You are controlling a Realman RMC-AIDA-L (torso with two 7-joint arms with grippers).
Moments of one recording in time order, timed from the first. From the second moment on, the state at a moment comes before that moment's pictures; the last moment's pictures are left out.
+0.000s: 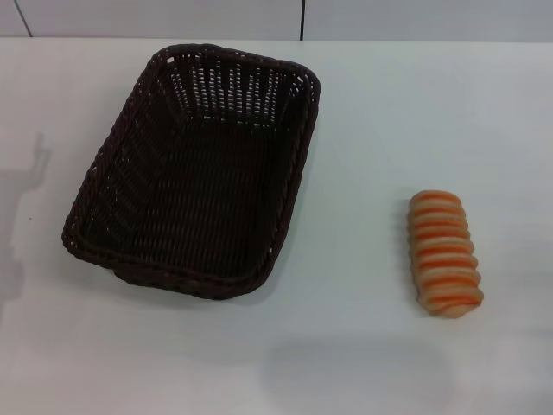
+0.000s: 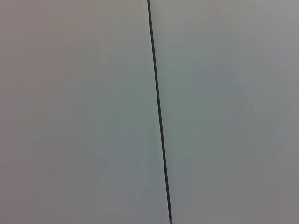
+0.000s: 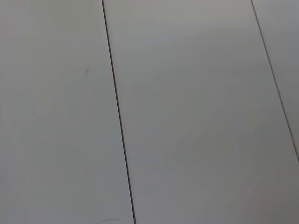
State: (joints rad) left arm -0.23 -2.07 -1.42 -0.33 2.73 1.27 -0.01; right arm 0.03 2.09 0.59 0.41 -1.82 -1.61 0.00
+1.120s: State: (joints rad) left arm -0.12 -1.94 -1.39 -1.31 2.89 0.11 0.02; right arm 0.03 2.09 0.59 0.41 -1.82 -1.61 0.00
